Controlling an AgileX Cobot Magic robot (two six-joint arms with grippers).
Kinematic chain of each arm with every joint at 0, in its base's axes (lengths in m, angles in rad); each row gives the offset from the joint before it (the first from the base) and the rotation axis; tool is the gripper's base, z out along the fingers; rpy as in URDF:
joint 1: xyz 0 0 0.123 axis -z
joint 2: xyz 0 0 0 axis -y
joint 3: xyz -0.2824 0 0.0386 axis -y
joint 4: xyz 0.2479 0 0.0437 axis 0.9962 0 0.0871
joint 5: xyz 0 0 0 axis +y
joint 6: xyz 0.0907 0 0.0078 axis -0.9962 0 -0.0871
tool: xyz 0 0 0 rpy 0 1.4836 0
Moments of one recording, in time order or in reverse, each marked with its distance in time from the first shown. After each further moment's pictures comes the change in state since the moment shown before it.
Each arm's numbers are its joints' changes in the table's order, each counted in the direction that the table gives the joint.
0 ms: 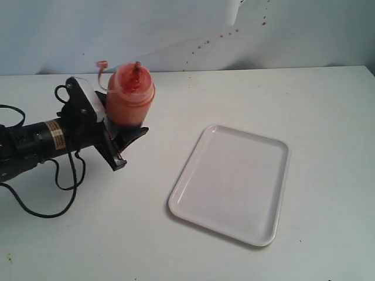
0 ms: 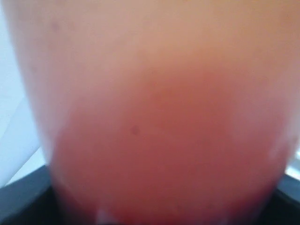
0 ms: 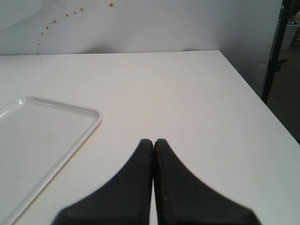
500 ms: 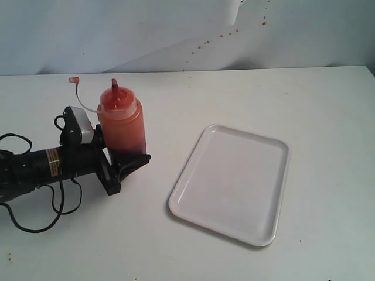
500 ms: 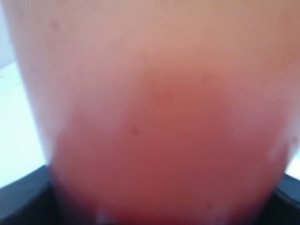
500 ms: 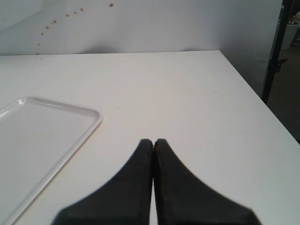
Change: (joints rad) left arm -0.104 -0.194 0.002 0.220 -0.266 0.259; right arm 0.000 0.000 0.000 0.000 0.000 0.000
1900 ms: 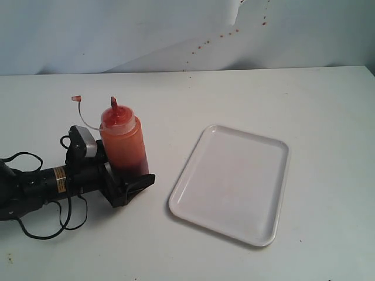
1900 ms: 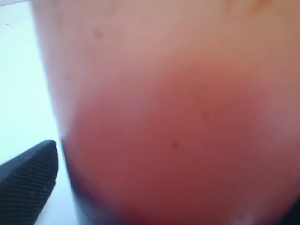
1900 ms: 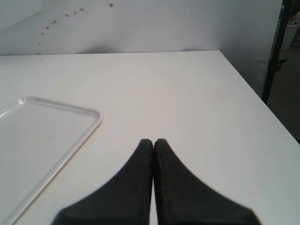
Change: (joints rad) left arm 0.000 -0.154 0.000 -0.052 -0.035 0.048; right arm 0.000 0.000 0.000 0.000 0.000 0.000
